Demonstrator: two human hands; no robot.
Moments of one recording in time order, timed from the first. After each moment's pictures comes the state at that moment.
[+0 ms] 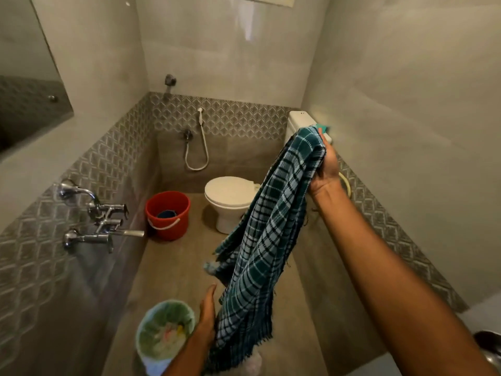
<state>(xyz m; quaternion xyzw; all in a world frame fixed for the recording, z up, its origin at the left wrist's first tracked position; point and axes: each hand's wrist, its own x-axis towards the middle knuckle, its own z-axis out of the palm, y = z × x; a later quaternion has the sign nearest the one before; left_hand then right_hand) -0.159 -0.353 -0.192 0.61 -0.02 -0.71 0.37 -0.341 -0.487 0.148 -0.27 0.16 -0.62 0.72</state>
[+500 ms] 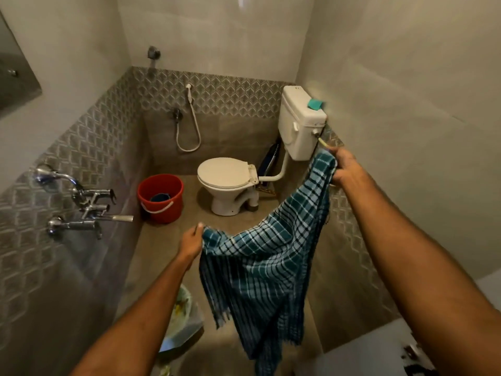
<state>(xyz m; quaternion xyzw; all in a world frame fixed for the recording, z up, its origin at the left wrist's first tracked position) -0.133 -0.439 -0.122 0.69 -0.33 -0.49 0.43 -0.454 -0.542 0.091 -0.22 0.55 -0.51 0.62</state>
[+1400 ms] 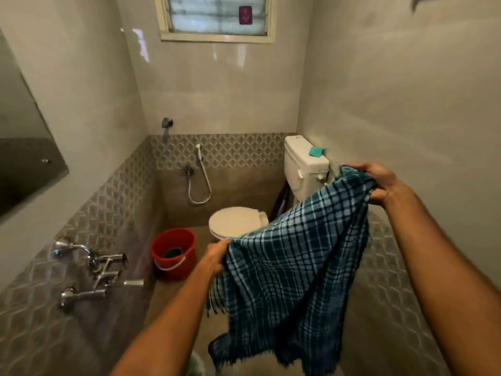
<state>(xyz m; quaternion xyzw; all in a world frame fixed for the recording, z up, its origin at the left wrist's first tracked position) -0.159 -0.535 -0.016 0.60 -0.27 -0.63 0.42 -0.519 -0.568 0.174 -0.37 0.48 -0.47 0.64</state>
